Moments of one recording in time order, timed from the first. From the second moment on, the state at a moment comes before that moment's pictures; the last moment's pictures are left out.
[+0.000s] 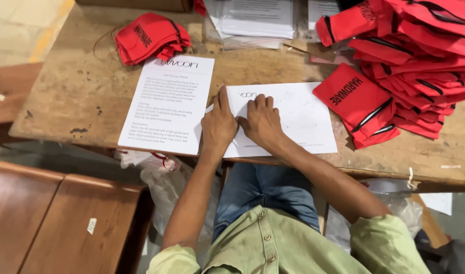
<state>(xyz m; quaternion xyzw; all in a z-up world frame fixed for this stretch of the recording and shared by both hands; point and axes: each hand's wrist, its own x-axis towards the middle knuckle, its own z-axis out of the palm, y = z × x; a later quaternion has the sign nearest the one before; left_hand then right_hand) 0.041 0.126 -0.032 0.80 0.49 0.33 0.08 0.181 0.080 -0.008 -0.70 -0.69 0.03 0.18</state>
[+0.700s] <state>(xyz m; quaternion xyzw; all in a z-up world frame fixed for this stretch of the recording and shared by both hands) 0.034 0.118 -0.027 0.72 0.47 0.50 0.10 0.202 0.239 0.068 -0.53 -0.78 0.05 0.32</state>
